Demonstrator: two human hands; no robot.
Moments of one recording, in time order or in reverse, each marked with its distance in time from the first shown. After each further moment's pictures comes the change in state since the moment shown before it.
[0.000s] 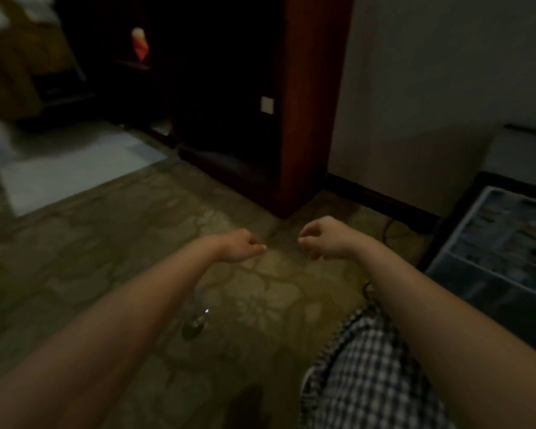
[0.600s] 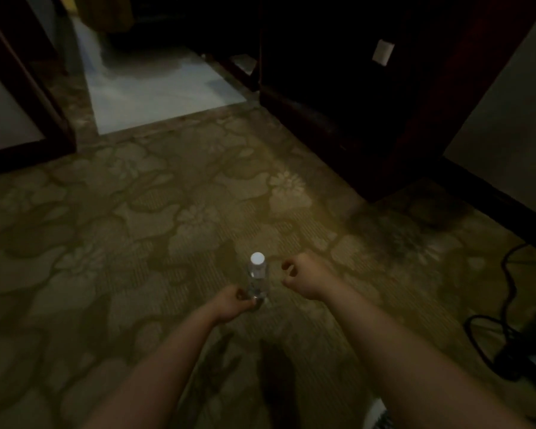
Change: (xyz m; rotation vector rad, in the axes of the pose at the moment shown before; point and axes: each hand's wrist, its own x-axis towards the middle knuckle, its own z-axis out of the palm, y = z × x) left_hand -0.015 -0.242 0.155 -0.767 0.059 -0.506; right_hand 0.126 -0.081 0.225 -0.186 -0.298 -0.122
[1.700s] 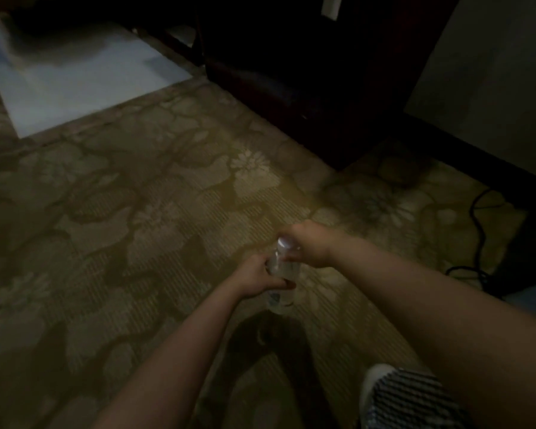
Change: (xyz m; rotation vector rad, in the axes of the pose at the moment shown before) left_hand 0.062 0.063 0.041 0.051 -0.073 0.413; right_hand 0.029 0.035 -0.039 -0.370 -0.049 -0.157
